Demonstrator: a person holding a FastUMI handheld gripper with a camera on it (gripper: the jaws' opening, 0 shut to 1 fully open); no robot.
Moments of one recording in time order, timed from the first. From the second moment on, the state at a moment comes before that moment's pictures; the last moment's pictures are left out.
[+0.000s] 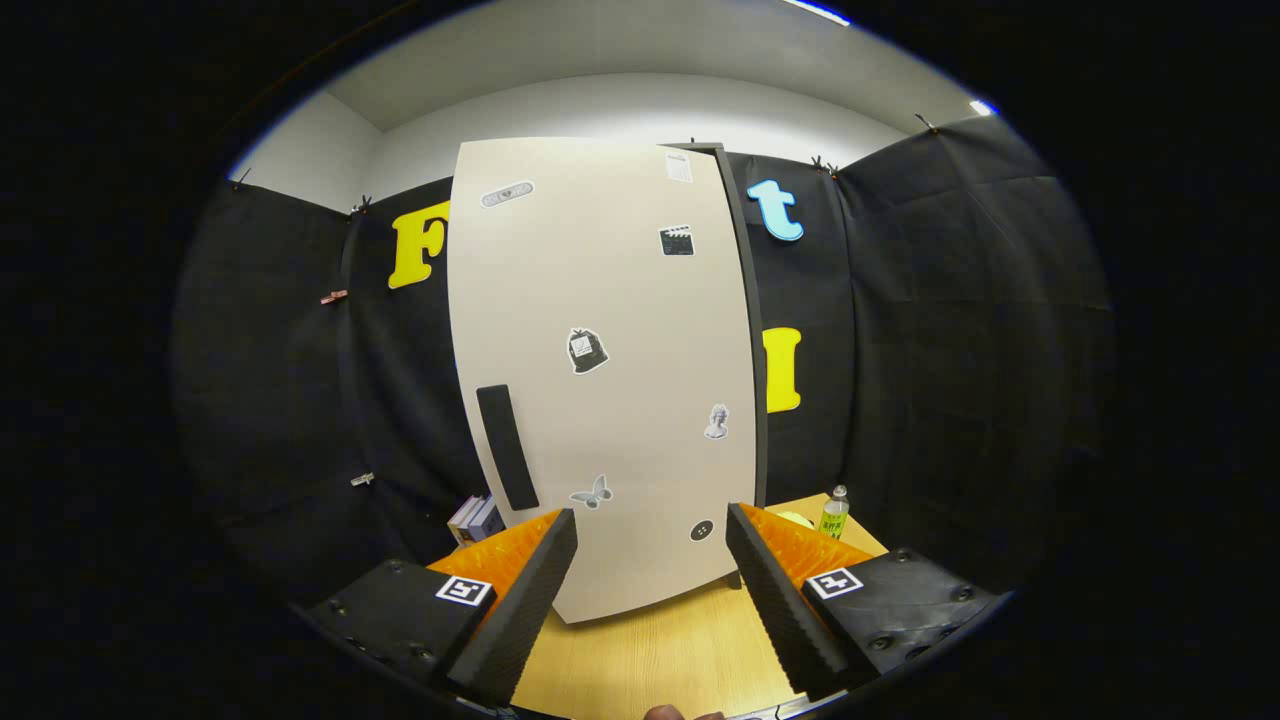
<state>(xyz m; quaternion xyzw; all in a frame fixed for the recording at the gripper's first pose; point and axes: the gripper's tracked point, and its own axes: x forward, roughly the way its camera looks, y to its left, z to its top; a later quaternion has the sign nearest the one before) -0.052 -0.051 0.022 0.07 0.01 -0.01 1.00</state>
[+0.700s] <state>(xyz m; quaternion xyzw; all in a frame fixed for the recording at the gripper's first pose) -0.055 -0.053 0.022 0.06 0.01 -0.02 1.00</state>
